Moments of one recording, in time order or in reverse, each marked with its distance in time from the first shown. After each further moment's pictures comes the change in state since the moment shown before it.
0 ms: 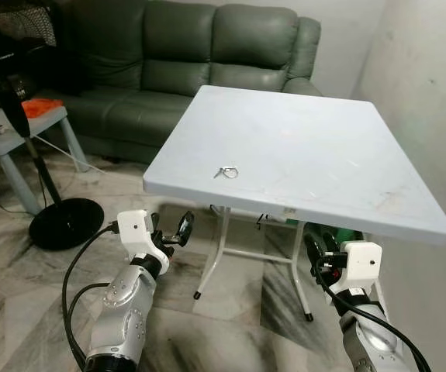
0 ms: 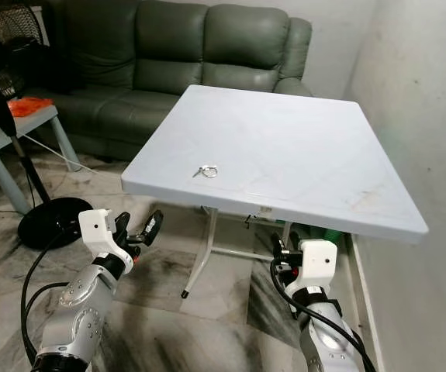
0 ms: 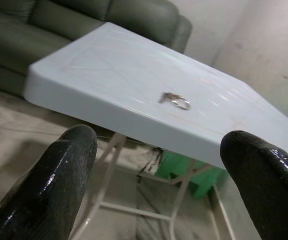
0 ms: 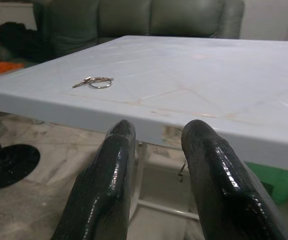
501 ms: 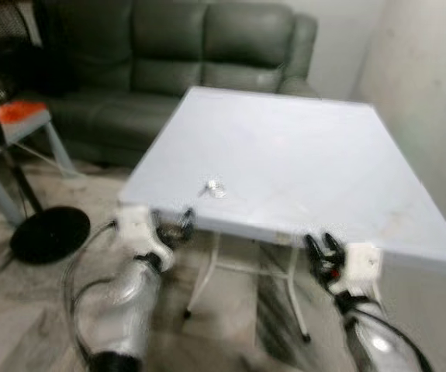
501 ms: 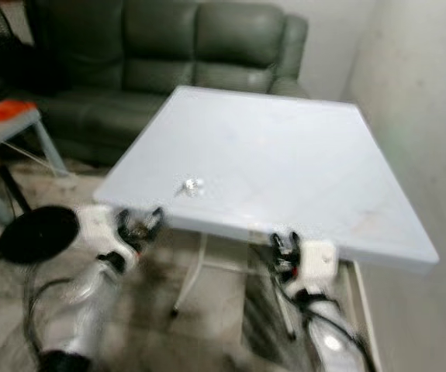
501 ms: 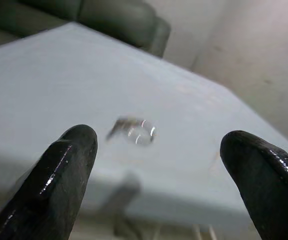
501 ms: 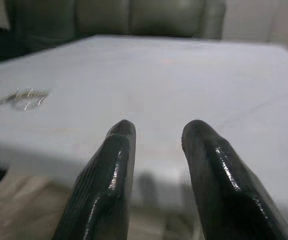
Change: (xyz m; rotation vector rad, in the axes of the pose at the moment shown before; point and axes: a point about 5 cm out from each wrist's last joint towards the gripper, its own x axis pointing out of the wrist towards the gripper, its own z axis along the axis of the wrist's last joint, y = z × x) left arm 0.007 -0.017 -0.001 -0.014 -0.004 -0.049; right arm -0.002 -0.010 -0.002 -0.012 0.019 -0.026
